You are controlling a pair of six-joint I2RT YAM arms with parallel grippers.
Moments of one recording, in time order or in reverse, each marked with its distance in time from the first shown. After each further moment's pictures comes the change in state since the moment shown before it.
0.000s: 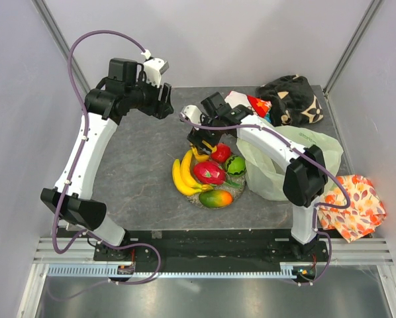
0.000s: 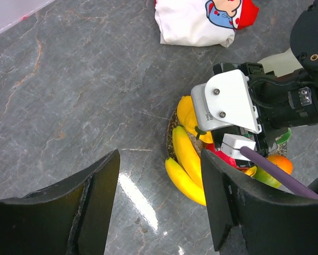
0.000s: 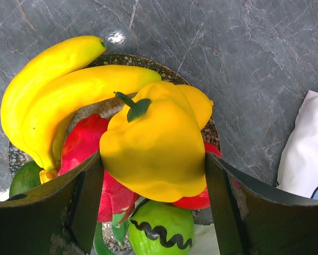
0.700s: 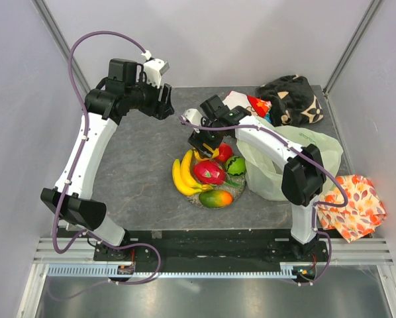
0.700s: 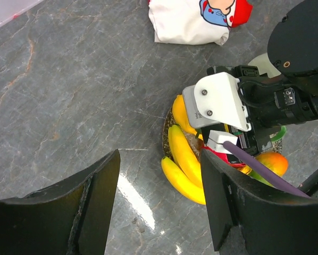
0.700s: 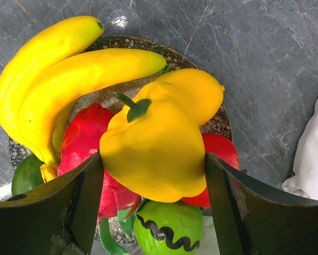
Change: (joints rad) left arm 0.006 -0.001 -0.009 0.000 0.027 0.000; right arm 0.001 0.018 -0.010 -0.039 0.020 0.025
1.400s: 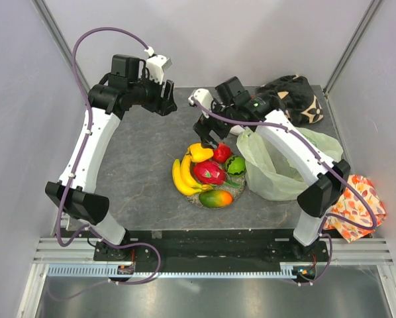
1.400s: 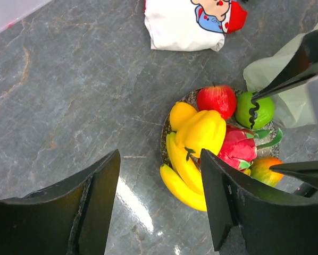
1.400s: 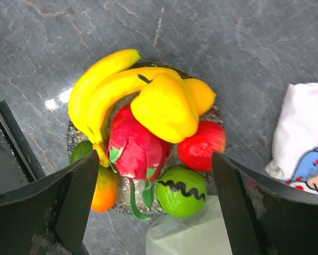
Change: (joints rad) left arm 0.000 0.048 0.050 0.001 0.026 0.000; right arm -0.009 -0.170 0.135 -0.146 -0.084 0.058
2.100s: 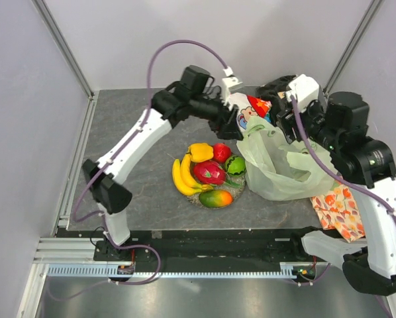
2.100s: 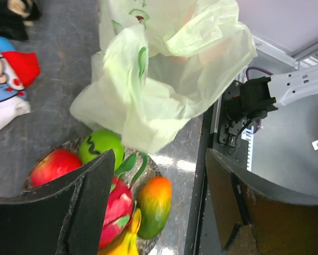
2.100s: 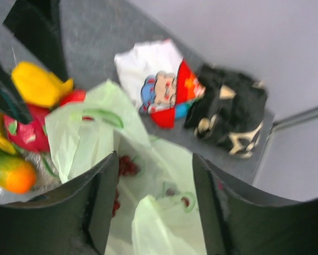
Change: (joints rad) left arm -0.372 0.200 0.086 0.156 0.399 -0.076; right arm -0.339 -0.698 -0.220 0.042 0.219 -0.036
